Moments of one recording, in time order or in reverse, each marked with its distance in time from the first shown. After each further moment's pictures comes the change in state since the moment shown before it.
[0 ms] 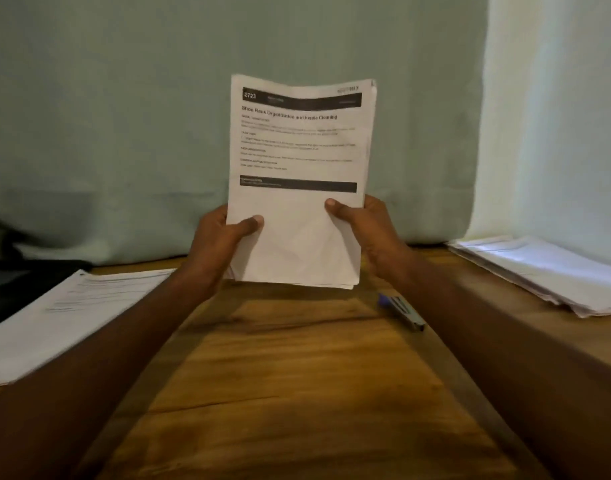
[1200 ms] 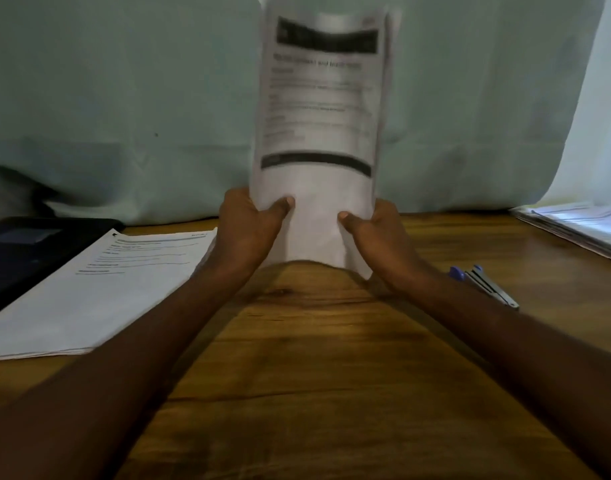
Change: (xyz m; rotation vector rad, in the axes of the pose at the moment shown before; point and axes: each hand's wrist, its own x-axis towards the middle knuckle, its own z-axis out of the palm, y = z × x) left_hand -0.001 -0.044 -0.028 0.210 0.156 0.002; right_hand -0.032 0.068 0.071 -0.290 -0.020 0.030
